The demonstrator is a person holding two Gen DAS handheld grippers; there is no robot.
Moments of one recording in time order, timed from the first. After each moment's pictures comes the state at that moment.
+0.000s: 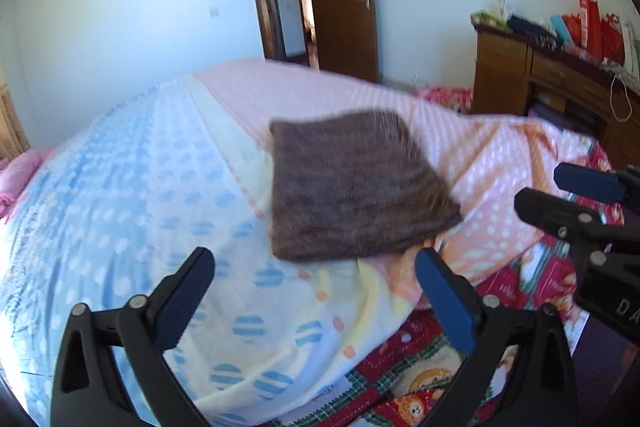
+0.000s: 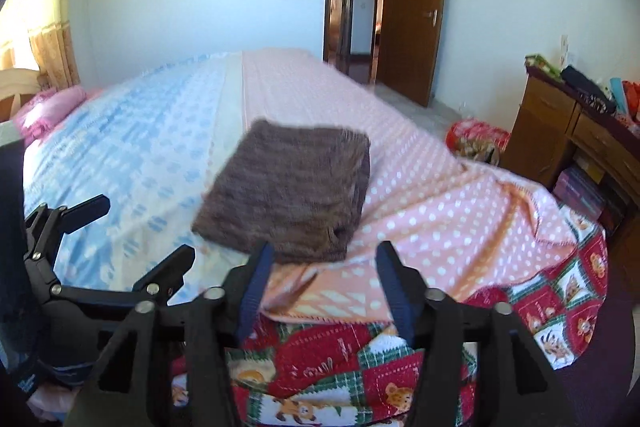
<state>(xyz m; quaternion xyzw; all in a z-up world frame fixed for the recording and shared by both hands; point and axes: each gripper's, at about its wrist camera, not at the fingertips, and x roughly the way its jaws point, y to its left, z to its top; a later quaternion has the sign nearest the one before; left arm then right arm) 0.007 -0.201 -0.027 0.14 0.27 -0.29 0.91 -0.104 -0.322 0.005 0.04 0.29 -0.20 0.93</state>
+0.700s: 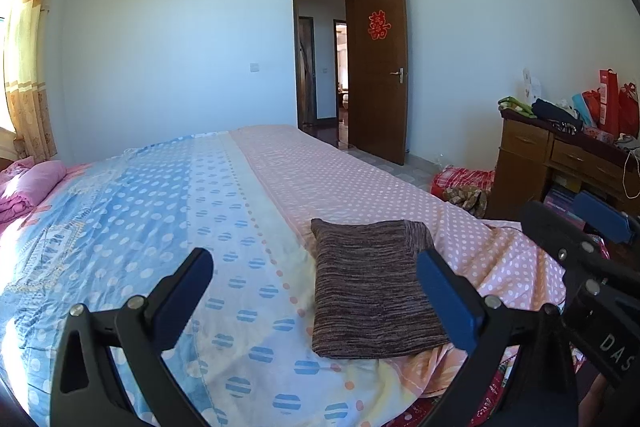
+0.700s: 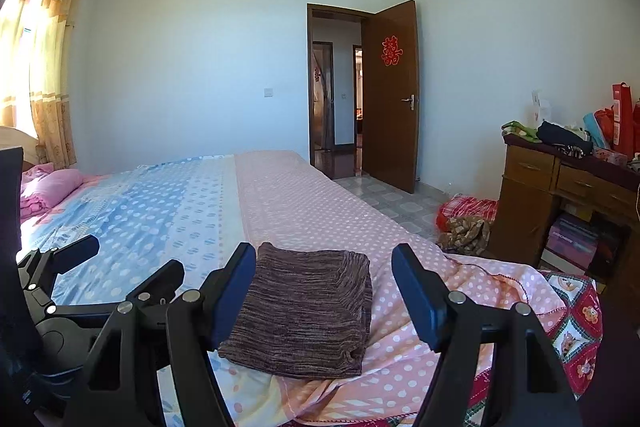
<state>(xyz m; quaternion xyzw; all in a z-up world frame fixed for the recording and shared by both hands) 0.035 -0.179 0.042 0.06 0.19 -0.26 0.95 -0.090 -0.308 0.059 0.04 0.15 -0.23 0.96</state>
